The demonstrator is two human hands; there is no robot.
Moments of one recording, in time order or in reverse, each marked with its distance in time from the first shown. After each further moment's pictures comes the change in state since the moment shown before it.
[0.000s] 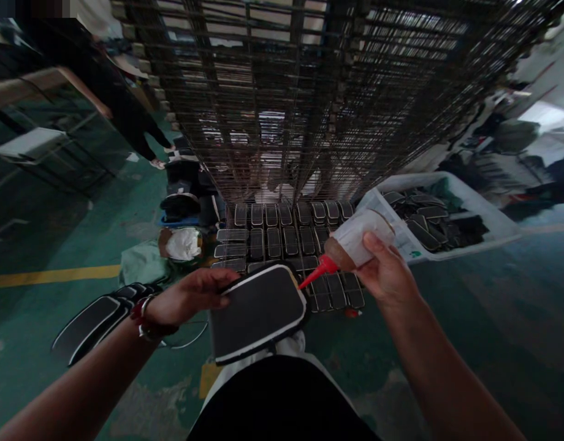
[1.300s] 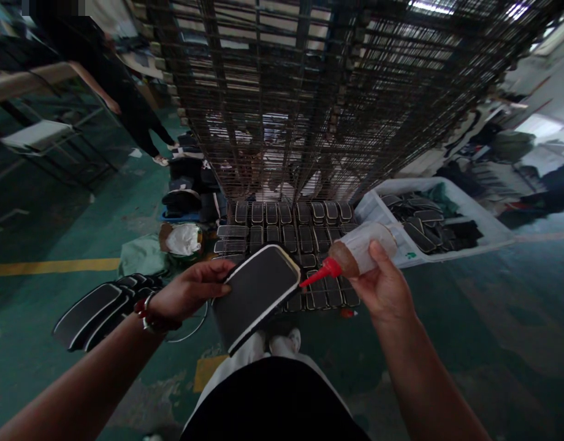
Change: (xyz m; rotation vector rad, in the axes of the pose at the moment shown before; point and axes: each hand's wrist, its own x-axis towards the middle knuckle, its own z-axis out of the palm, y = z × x) left_hand -0.016 -0.025 0.012 -0.123 0.140 0.072; right_hand -0.042 0.011 -0.009 0.152 0.162 0.009
